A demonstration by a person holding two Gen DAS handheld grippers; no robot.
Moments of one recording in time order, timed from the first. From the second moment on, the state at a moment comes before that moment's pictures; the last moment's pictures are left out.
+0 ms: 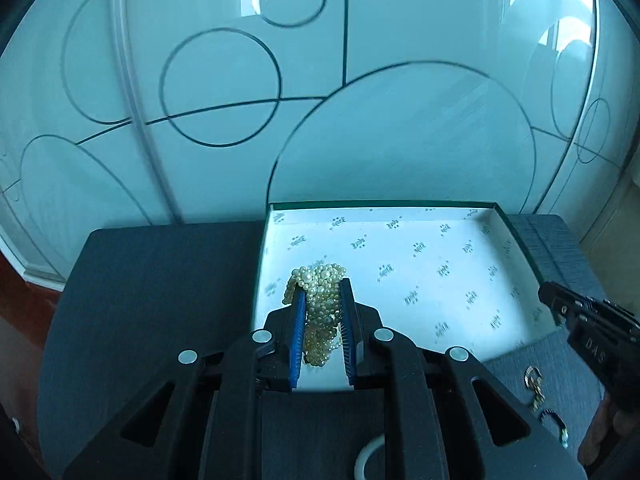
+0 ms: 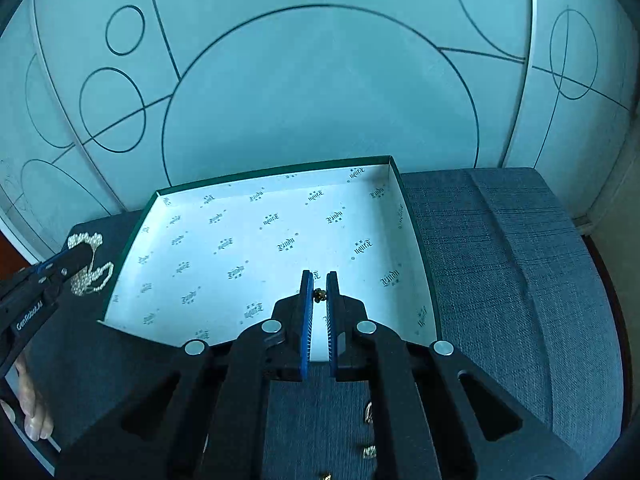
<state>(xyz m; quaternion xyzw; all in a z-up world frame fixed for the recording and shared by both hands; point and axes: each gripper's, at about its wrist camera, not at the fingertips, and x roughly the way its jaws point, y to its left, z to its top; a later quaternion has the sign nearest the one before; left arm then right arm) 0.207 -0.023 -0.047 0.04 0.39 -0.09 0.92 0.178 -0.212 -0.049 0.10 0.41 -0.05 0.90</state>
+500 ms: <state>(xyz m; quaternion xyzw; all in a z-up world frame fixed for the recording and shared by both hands) 0.271 -0.042 -0.124 0.07 0.46 -0.07 0.88 0.221 -0.213 -0.115 0.08 0.48 -0.06 0.87</state>
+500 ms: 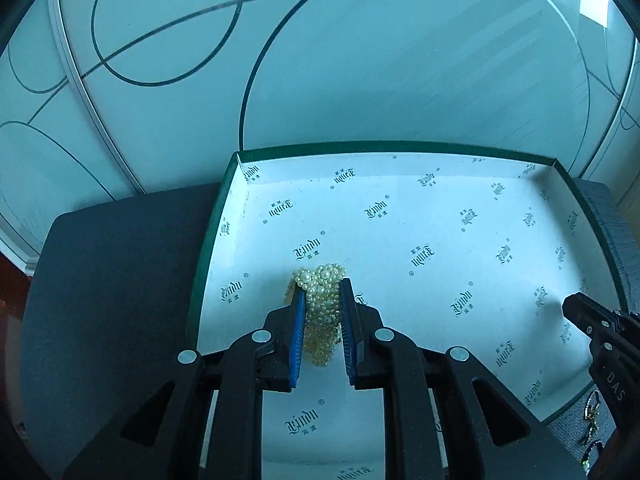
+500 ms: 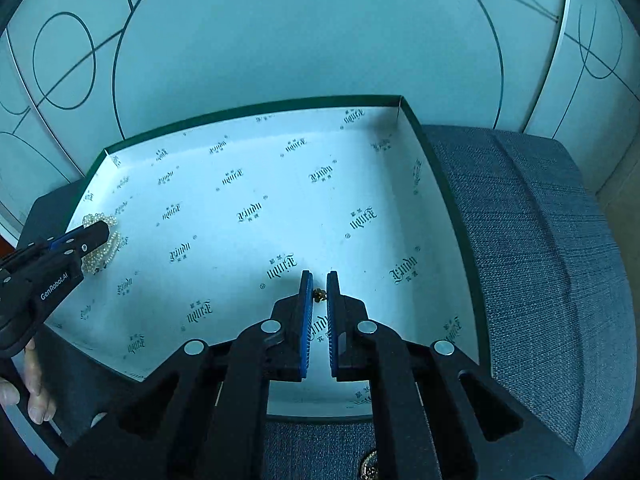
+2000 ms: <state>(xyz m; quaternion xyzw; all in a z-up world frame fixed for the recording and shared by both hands) 0.076 0.045 -0.106 -0.01 0.47 -0.04 0.88 0.037 -0.251 -0.092 0.14 0.47 -0.09 0.87</state>
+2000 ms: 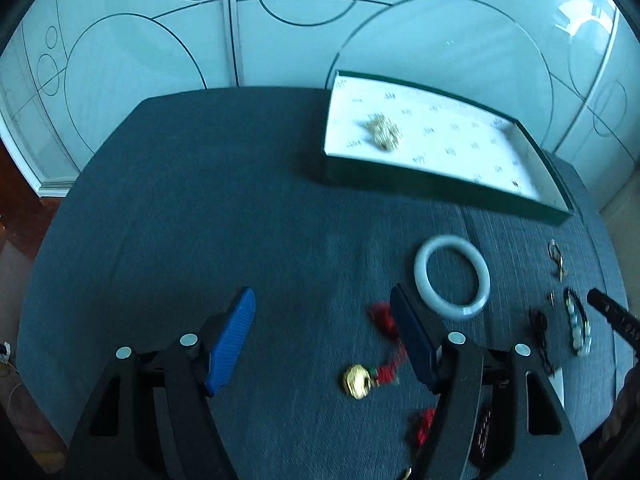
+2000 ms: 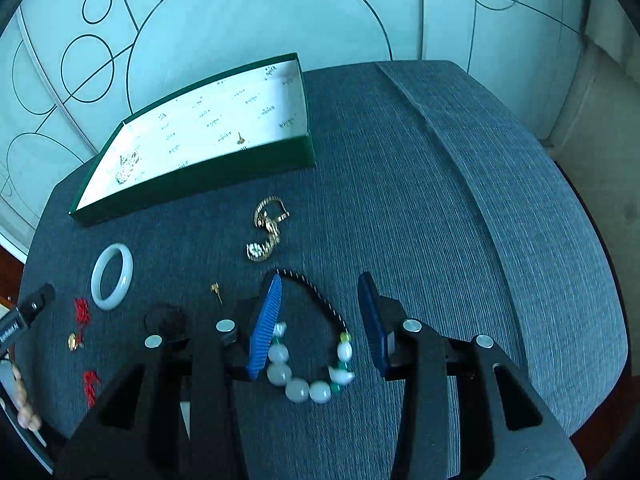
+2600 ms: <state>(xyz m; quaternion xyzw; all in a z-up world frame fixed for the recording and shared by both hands) 0.067 0.008 -0.131 0.03 0.49 -0.06 0.87 0.018 -0.246 -0.095 0.14 0.48 -0.09 0.86</state>
